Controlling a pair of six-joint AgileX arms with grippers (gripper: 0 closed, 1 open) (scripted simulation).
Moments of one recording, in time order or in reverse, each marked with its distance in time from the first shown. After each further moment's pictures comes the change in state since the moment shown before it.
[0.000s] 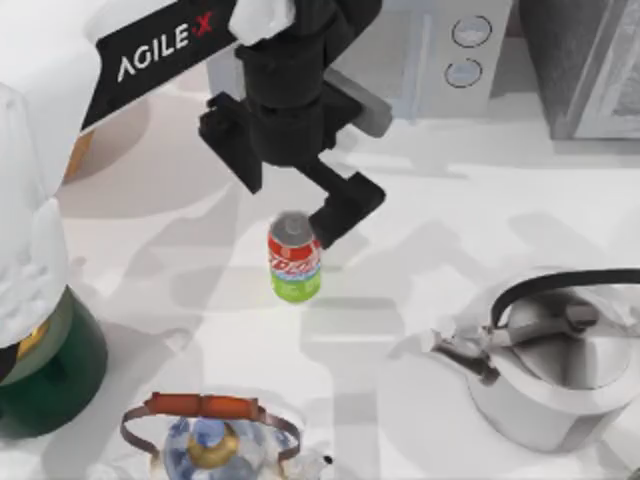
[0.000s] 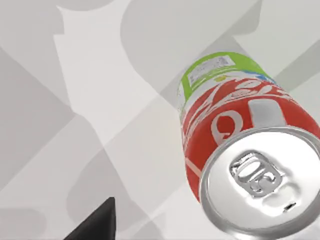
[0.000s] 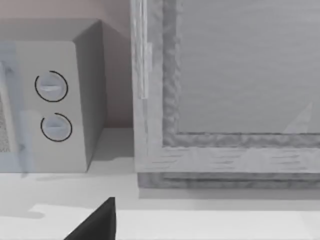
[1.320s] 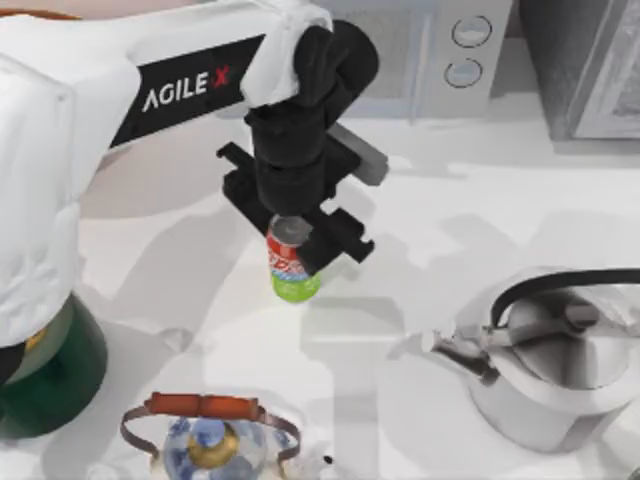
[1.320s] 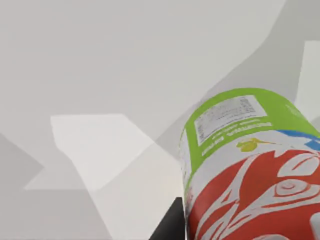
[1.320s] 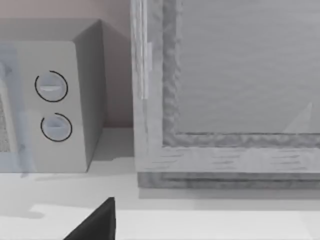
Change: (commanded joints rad) left arm -0.004 0.019 -0.206 0.224 0.000 0.002; right arm 0.000 0.000 0.000 0.000 0.000 0.000
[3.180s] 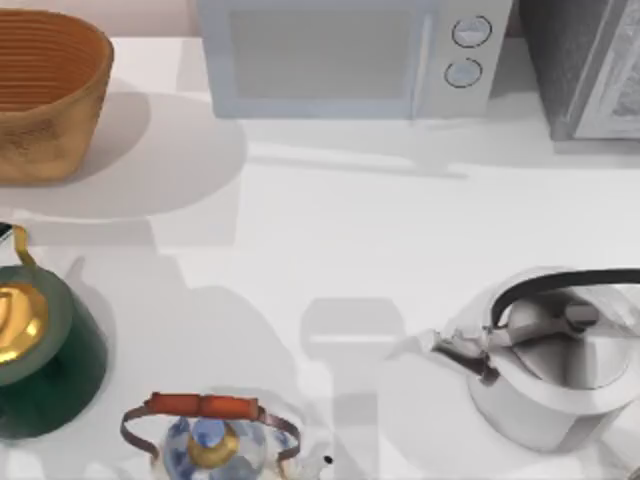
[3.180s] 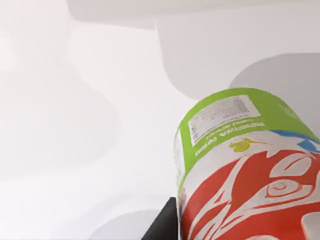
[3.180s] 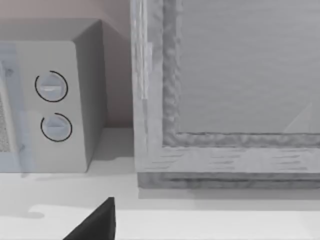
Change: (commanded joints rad) left arm 0.951 -0.289 -0.256 0.007 0.050 0.244; right arm 0.000 0.000 0.000 0.000 0.000 0.000
